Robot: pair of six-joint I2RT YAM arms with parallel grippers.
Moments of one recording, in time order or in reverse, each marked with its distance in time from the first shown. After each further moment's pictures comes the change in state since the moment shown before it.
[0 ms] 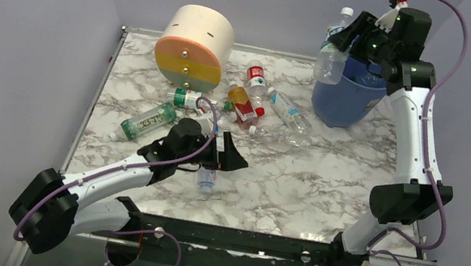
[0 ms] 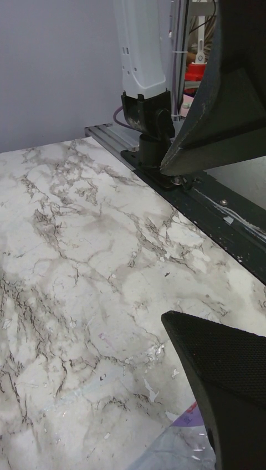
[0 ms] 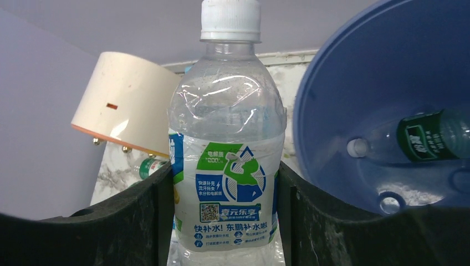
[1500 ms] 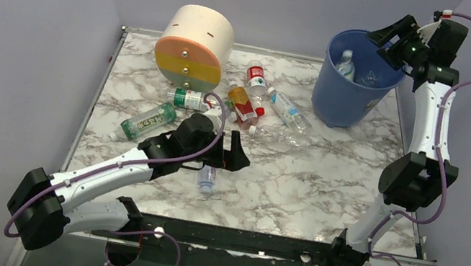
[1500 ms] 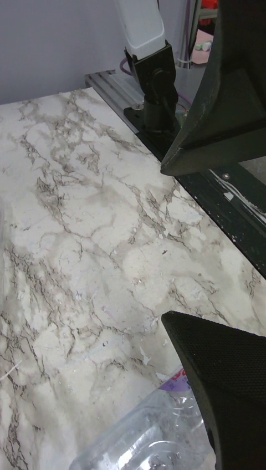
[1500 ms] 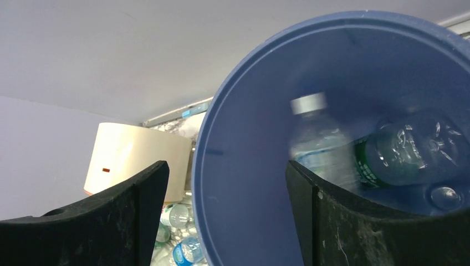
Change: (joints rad) left arm -0.114 -0.013 0.200 -0.309 -0.211 0.120; right arm -0.352 0.186 0.005 0.198 -0.286 0.195
